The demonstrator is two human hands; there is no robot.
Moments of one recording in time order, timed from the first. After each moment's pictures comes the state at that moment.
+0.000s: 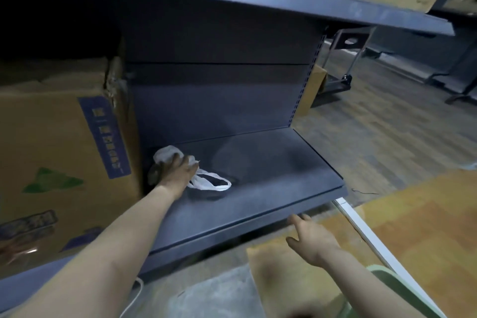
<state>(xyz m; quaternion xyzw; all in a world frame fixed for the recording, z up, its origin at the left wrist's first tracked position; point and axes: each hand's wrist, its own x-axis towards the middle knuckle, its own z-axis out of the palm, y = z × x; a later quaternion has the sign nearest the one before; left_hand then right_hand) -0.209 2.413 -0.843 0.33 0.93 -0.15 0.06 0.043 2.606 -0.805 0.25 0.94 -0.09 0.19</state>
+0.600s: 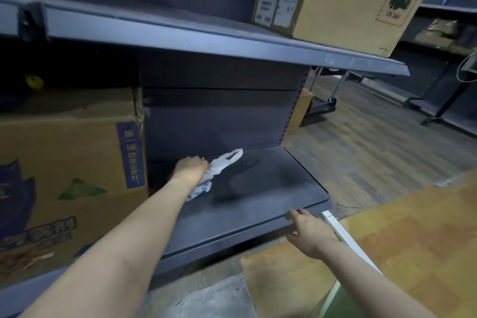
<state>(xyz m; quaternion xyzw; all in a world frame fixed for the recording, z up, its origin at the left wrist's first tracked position) -0.178 2.428 -0.747 0.24 0.96 0.13 0.09 0.051 2.591 -0.744 0.25 0.96 -0.05 0.14</state>
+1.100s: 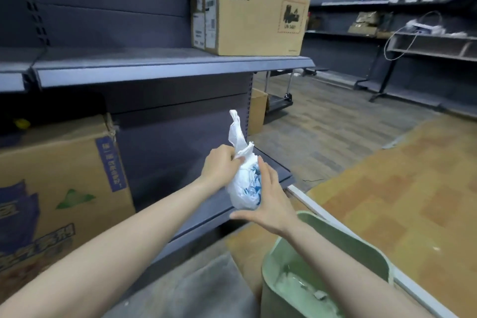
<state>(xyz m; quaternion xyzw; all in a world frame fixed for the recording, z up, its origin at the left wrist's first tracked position) 0.007 2.455 -0.648 0.38 0.85 0.36 0.05 0.141 2.522 -0.695 0.21 0.91 -0.29 -0.20</state>
